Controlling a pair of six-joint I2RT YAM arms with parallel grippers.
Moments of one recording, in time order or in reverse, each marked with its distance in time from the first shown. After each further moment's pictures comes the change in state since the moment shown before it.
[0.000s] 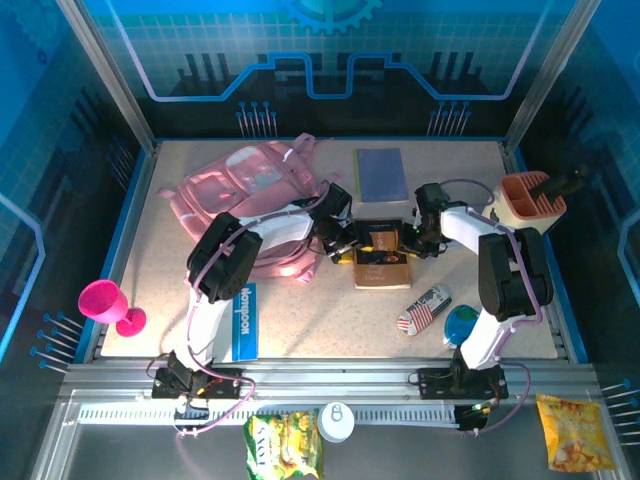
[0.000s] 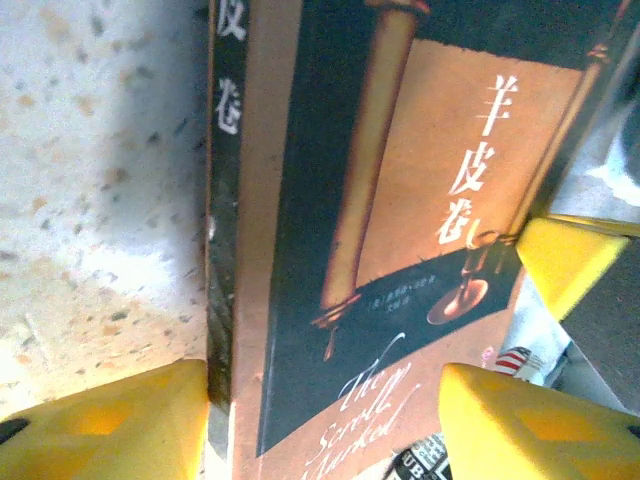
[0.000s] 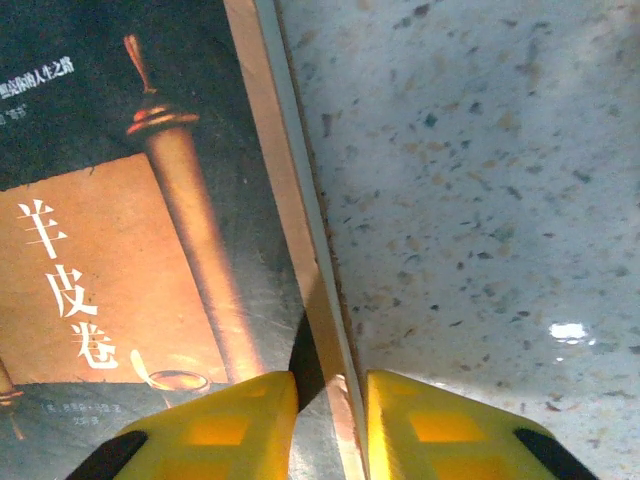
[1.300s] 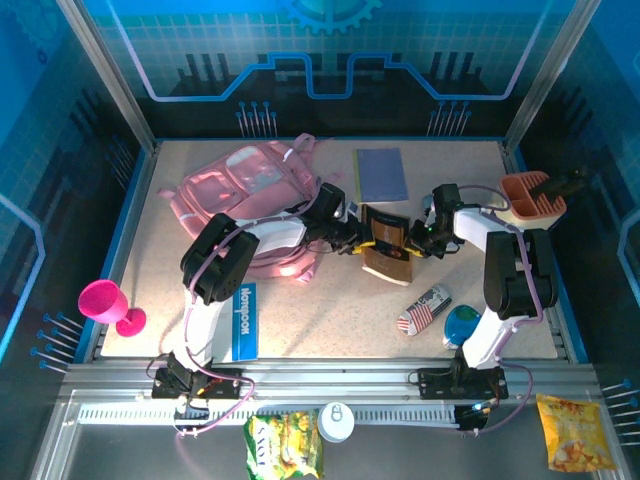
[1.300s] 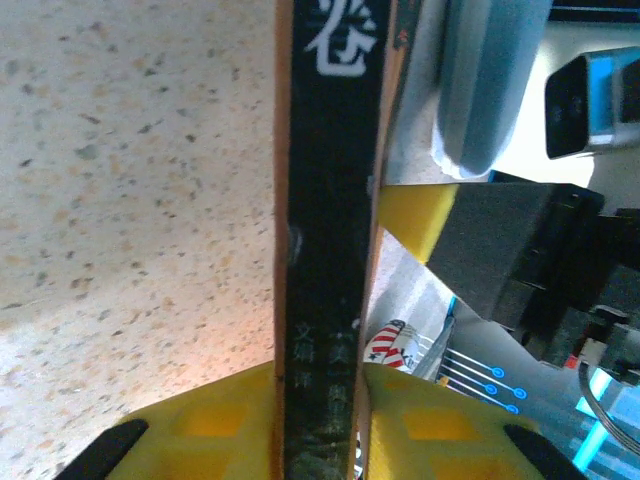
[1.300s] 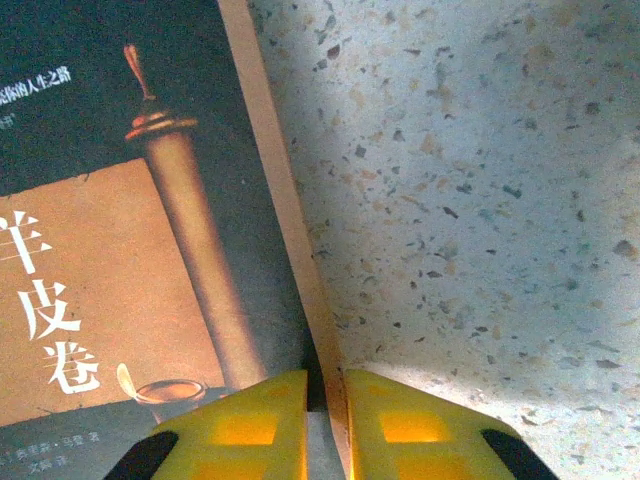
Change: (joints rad) left arm 0.012 -0.041 -0.139 0.352 0.139 -0.098; right arm -0.101 -0.001 -0.033 0.055 -0.164 0.068
